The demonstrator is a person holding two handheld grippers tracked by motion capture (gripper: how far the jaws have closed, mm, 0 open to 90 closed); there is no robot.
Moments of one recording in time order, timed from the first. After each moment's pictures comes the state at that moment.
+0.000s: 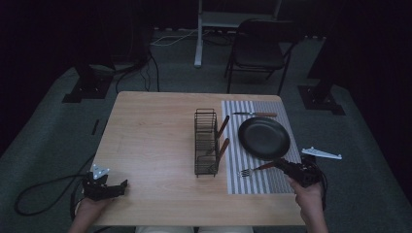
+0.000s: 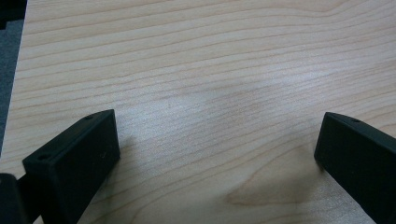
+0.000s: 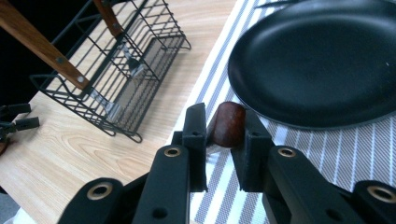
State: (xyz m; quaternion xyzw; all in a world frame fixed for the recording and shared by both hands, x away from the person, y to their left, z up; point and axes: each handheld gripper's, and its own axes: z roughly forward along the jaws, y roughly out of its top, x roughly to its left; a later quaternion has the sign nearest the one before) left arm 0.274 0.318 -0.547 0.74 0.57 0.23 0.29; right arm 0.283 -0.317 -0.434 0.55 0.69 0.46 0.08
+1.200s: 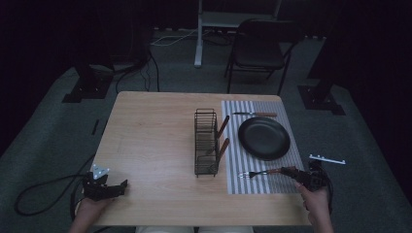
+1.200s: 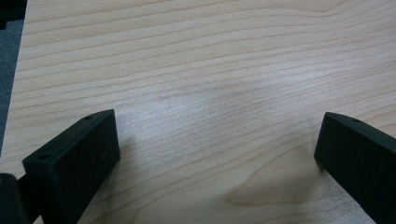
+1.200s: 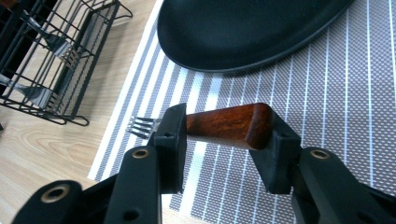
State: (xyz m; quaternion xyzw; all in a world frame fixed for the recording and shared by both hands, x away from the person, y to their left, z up) left arm 0.274 0.318 -0.547 0.73 0.57 0.23 0.29; right arm 0.297 -0.367 -0.492 0.62 0.66 0.43 0.03
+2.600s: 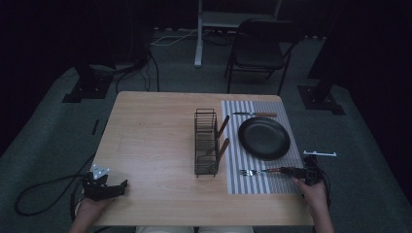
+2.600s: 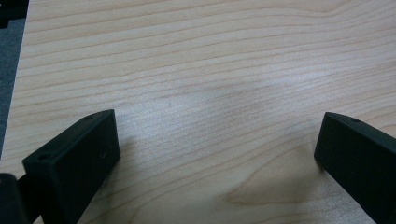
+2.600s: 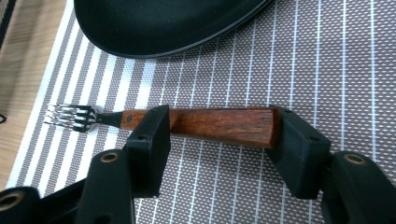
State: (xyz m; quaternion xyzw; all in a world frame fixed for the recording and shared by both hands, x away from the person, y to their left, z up) left arm 0.273 0.318 -0.547 0.73 0.57 0.23 0.29; right arm 0.330 -0.375 -0.516 0.65 0.68 0.33 0.03
